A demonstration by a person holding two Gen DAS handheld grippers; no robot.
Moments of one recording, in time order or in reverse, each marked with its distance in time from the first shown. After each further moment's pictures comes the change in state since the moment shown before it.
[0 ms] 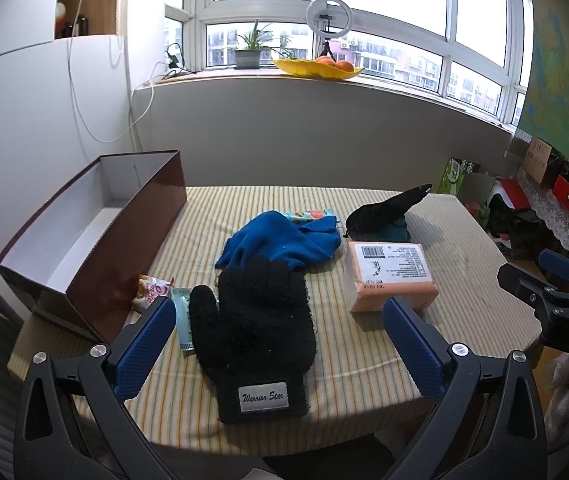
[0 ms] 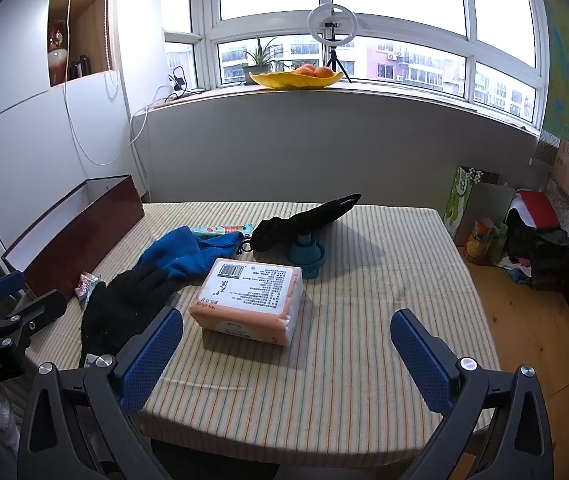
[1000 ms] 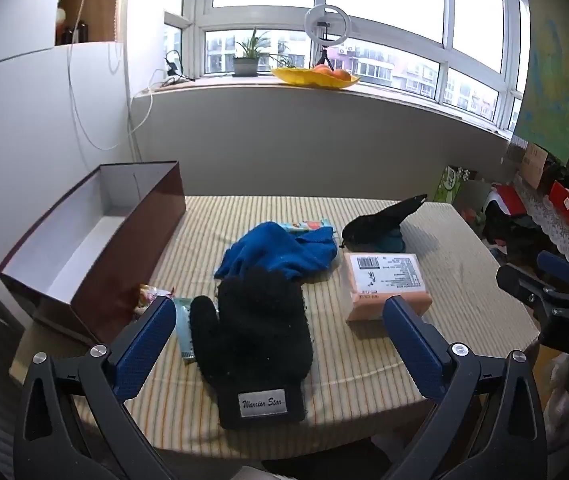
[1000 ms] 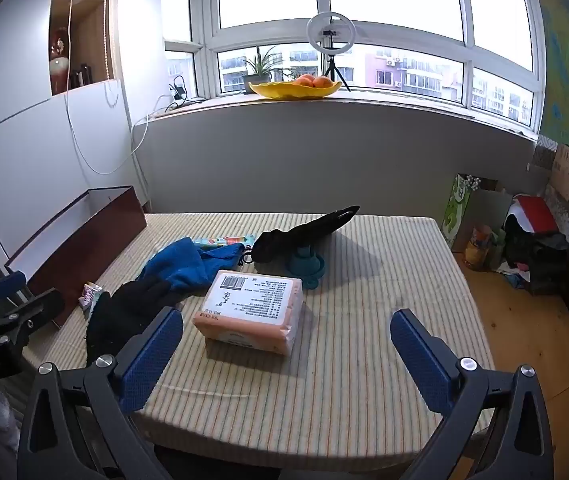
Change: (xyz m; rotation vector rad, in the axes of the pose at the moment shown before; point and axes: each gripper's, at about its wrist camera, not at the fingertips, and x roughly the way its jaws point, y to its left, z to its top) left arm -0.010 0.002 0.011 0.000 -0.039 -0.001; right arm -0.011 -0.002 0.007 0.007 -0.021 0.006
